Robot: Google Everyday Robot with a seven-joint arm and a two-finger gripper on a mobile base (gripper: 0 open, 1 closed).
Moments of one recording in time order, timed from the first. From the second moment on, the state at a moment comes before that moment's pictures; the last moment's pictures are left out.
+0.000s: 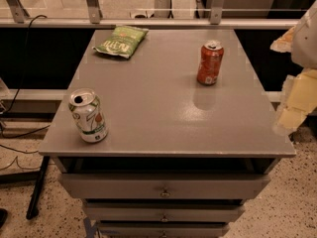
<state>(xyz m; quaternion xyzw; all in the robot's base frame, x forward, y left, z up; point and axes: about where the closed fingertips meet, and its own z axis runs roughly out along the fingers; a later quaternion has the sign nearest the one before) 0.438 -0.217 0.976 -0.60 0.78 -0.03 0.16</state>
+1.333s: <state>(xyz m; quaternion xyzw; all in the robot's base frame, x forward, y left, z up) 0.524 -0.237 0.946 -0.55 0.79 -0.03 0.27</state>
